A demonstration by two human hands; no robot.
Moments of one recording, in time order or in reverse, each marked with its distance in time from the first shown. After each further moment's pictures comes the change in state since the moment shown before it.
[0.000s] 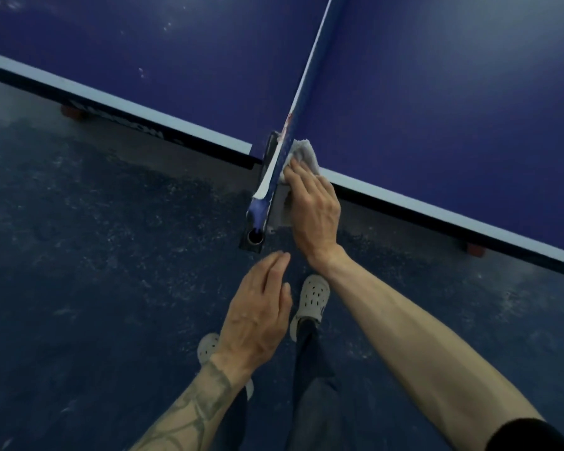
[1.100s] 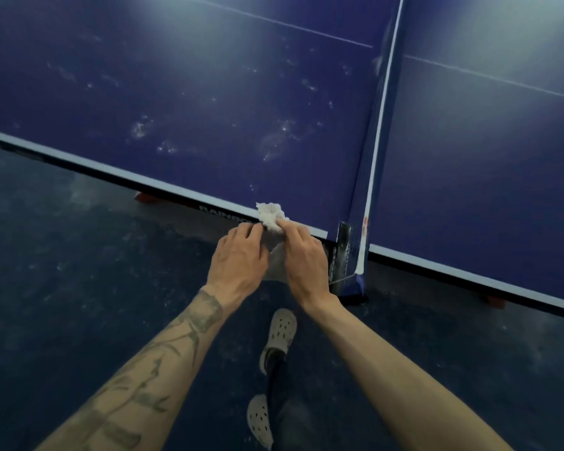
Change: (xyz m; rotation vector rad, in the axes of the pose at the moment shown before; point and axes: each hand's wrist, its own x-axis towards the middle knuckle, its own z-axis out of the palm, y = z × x) left_hand 0.114 -0.072 -0.278 0.328 -0.010 -0.081; right_hand 0.093 -0.231 -0.056 0.247 -0.234 0.239
